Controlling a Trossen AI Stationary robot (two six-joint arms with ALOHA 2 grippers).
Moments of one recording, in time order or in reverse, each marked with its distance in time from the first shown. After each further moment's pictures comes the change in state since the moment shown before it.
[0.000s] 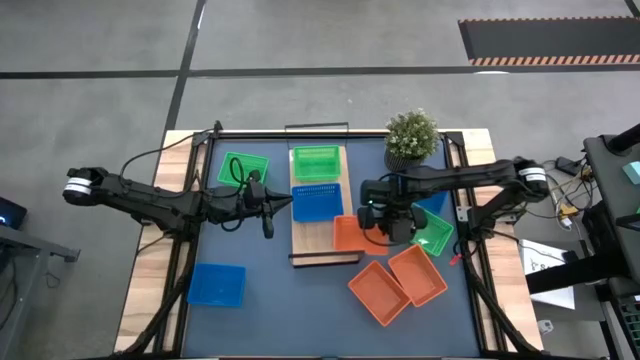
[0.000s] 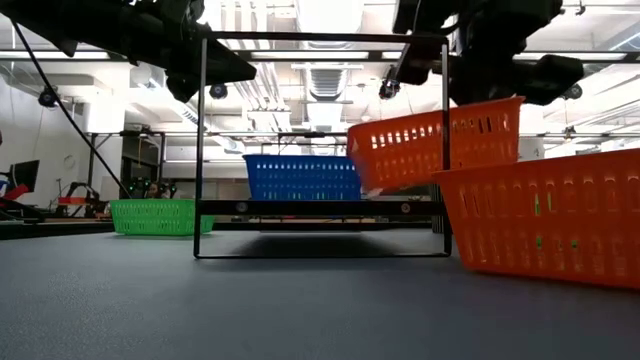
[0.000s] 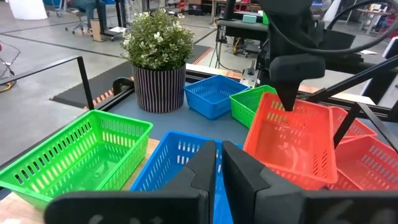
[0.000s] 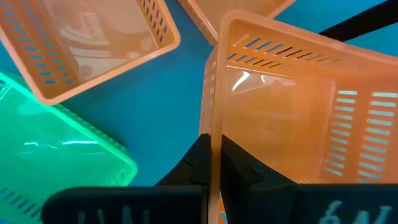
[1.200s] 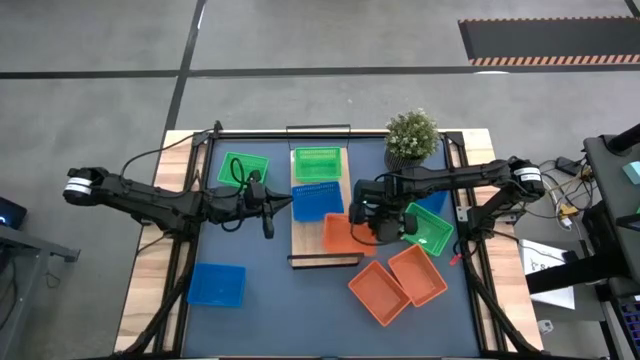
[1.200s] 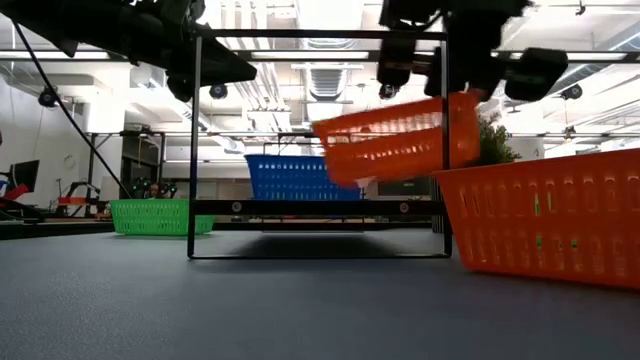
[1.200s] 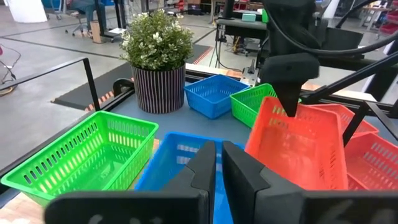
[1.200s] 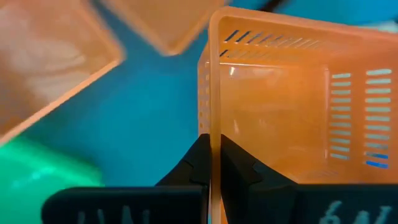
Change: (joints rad) left arm 0.000 0.004 0.001 0.002 0.001 0.018; right arm 0.002 0.037 0.037 0.090 0.003 0.209
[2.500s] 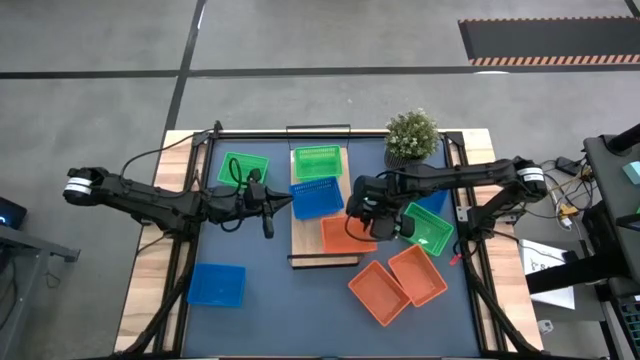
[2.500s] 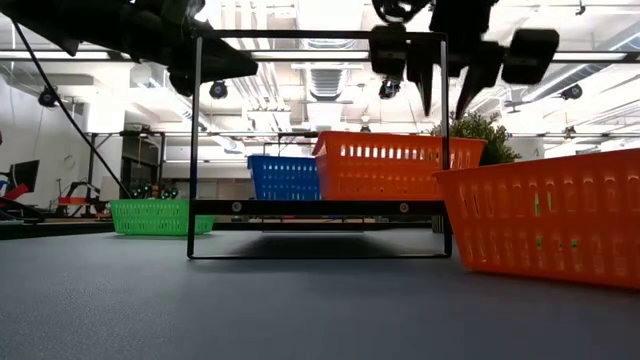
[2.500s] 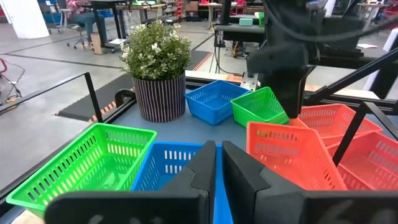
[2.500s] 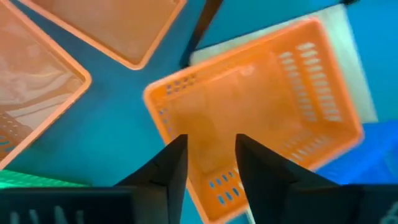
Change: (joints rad) left arm 0.001 0.000 0.001 0.026 0.000 0.062; right arm 0.002 -0.023 0.032 0.035 0.015 0.173
